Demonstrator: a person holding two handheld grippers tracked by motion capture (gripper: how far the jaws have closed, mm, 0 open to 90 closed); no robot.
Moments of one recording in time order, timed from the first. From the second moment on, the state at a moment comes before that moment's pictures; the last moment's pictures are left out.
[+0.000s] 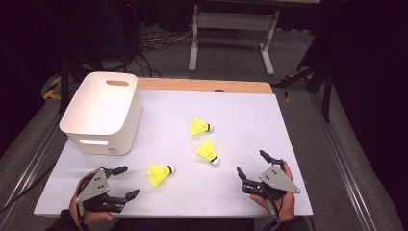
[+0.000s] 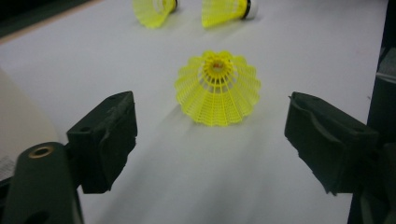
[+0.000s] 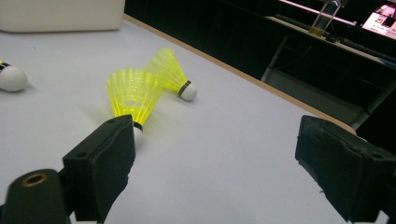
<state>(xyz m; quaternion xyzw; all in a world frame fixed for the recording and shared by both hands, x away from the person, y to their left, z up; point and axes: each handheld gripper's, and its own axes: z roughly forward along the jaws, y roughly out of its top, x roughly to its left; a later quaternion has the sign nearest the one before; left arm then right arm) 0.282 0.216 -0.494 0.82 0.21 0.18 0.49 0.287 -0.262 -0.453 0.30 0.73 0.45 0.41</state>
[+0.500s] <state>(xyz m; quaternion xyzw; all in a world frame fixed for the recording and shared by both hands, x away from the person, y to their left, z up) 0.297 0.165 -0.501 0.87 0.18 0.13 0.45 0.290 -0.257 -0.456 0.30 0.74 0.42 0.43</state>
